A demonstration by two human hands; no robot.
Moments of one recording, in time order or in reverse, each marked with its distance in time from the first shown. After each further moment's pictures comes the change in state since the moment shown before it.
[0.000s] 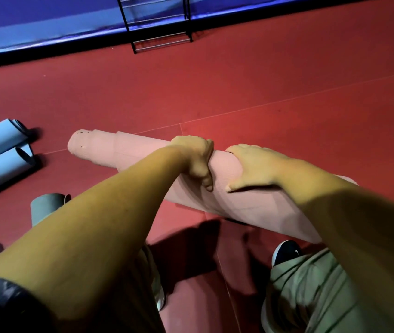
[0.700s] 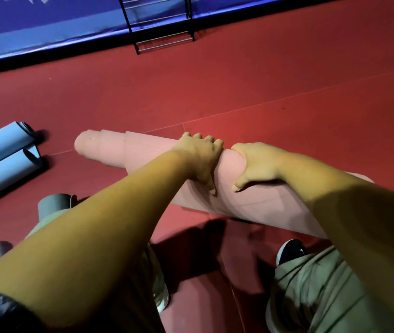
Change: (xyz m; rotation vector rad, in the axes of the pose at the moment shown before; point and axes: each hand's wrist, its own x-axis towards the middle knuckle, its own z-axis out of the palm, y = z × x) left_hand -0.004 0.011 0.005 0.237 0.037 0.109; right_hand 0.004 0.007 -0.005 0.077 -0.007 -0.001
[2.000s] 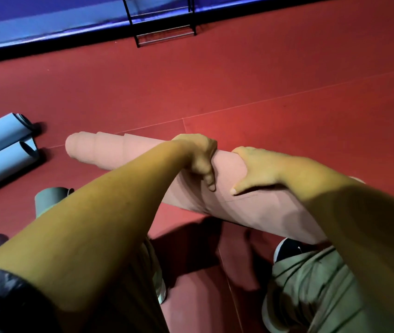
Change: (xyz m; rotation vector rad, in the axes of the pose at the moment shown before) left_hand 0.003 -0.009 -0.003 -0.268 -0.123 -0.079; right_hand -0.004 0.000 0.015 -0.001 -0.107 0.035
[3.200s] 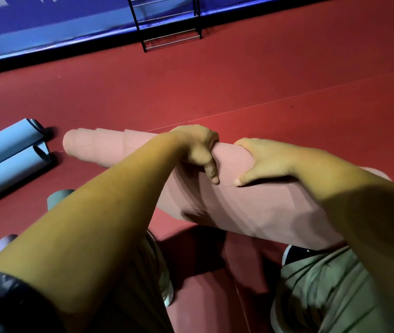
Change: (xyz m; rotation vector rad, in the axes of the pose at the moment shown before) left_hand -0.008 -0.020 -0.021 -0.098 0.042 0.022; right_hand -0.007 -0.006 -0.028 0.081 0.047 -0.079
